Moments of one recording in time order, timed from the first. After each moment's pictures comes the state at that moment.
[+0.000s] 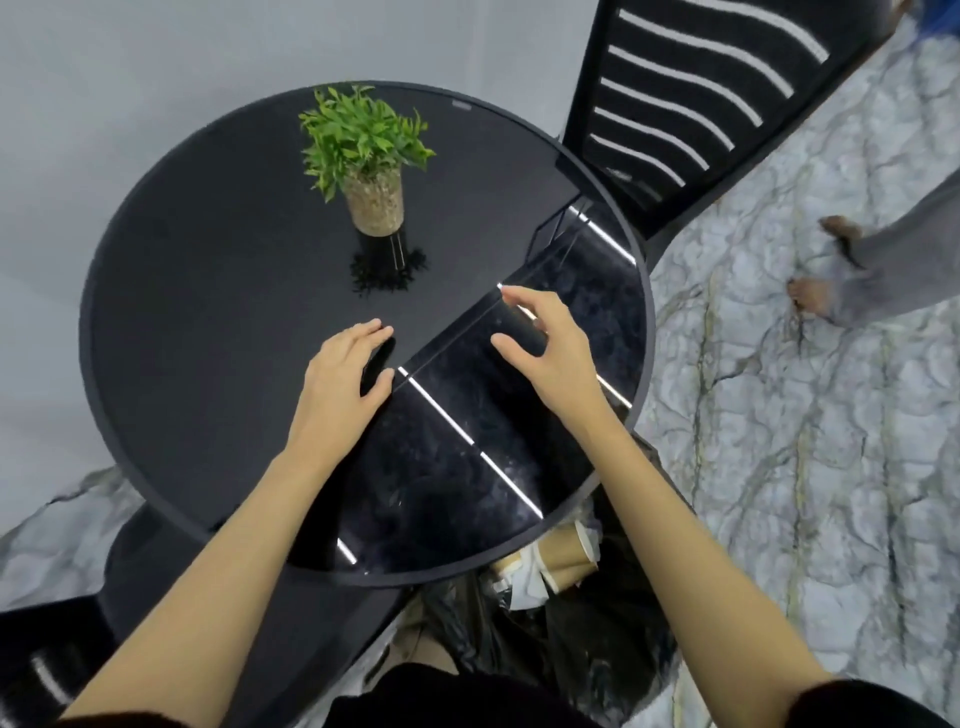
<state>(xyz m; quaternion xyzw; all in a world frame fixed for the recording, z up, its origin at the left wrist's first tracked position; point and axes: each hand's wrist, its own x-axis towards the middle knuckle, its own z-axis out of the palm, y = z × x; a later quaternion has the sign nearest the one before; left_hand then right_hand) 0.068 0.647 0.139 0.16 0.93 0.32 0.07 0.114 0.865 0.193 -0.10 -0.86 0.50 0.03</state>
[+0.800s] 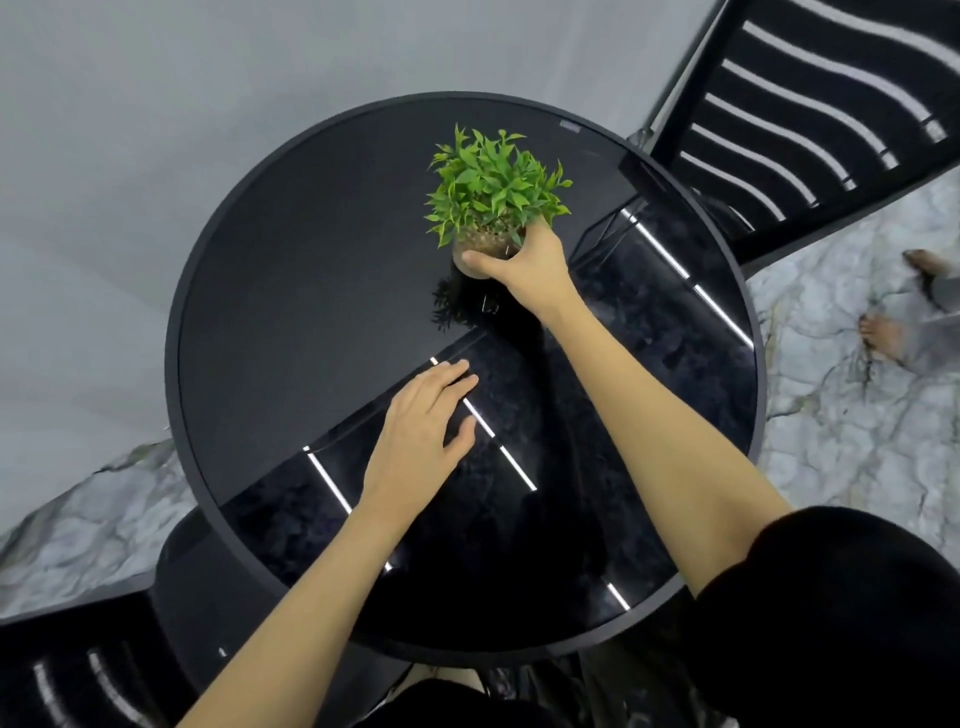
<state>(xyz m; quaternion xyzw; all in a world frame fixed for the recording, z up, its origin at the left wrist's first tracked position) 0.053 0.638 0.121 0.20 0.93 0.32 0.03 -0.068 0.799 0.181 -0.13 -0.84 0.53 -0.01</state>
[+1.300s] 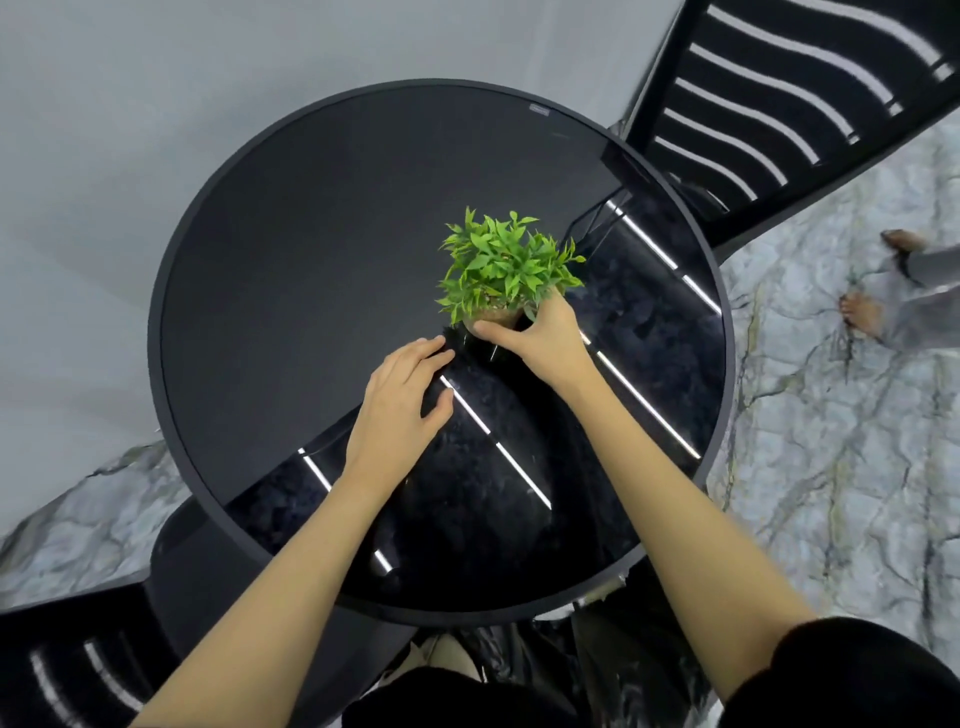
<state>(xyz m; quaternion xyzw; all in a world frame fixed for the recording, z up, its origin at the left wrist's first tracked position) 0.054 0.639 0.124 0.18 0.92 0.34 0.03 0.025 0.817 0.168 -0.14 -0.84 0.52 -0.02</state>
